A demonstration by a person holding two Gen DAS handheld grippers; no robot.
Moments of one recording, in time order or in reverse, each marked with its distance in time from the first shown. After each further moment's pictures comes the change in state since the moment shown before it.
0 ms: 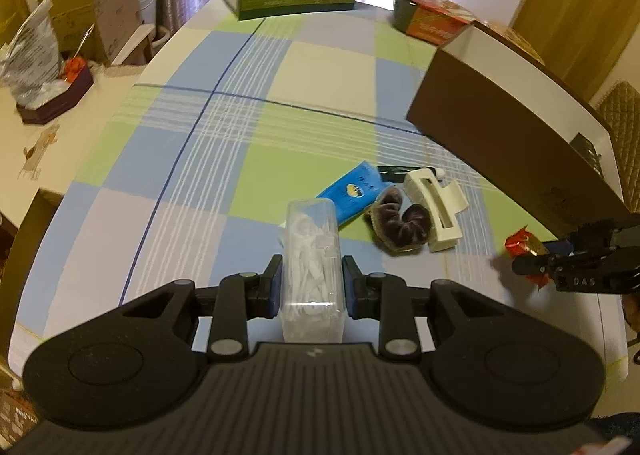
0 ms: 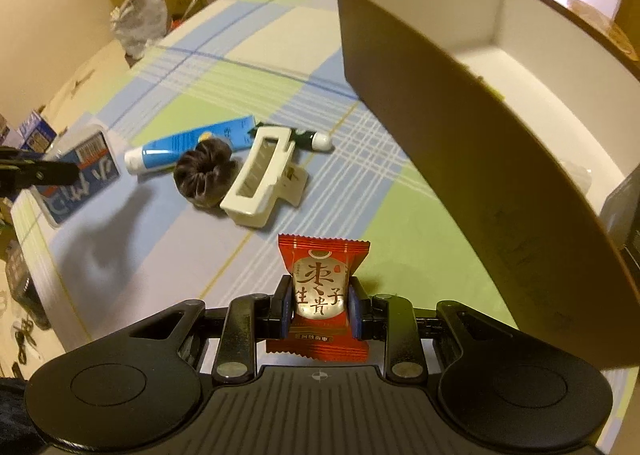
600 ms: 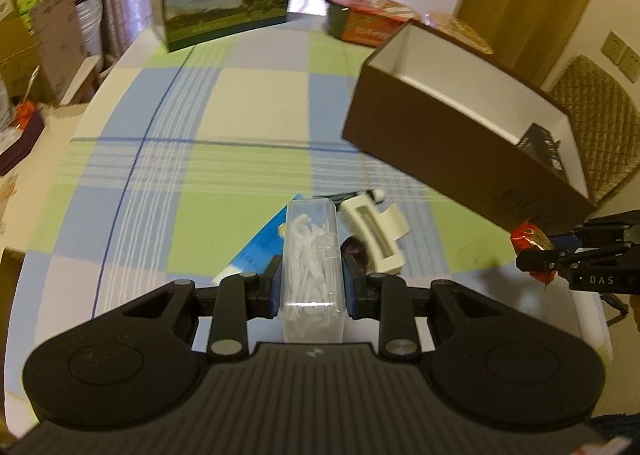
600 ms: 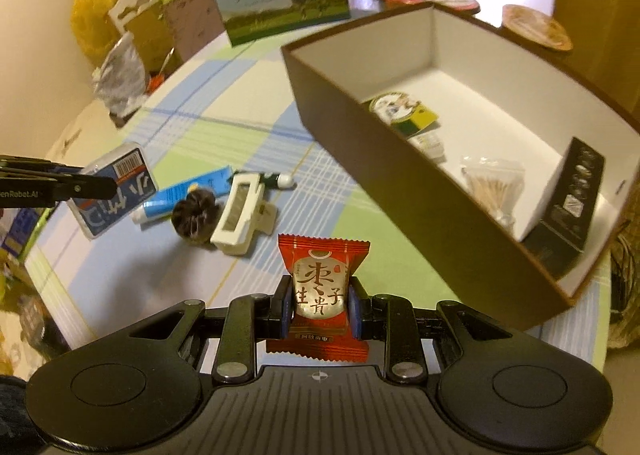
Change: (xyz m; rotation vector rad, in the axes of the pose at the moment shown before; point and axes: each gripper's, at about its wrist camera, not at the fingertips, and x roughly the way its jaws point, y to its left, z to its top) left arm 0.006 -0.040 0.038 0.132 -0.014 -0.112; right arm -0.066 -0.023 -0.008 0.134 -0.121 -0.021
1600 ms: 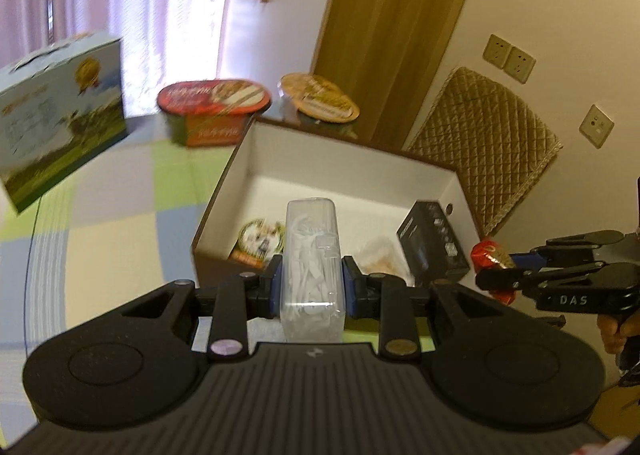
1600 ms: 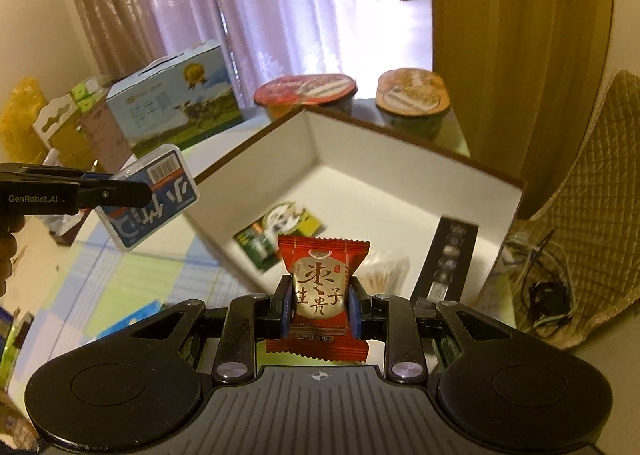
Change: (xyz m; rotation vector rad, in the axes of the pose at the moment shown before) left arm 0.031 -0.085 0.143 0.266 -0.119 -0.314; right arm -0.054 -0.064 0.063 0.201 -0.212 -0.183
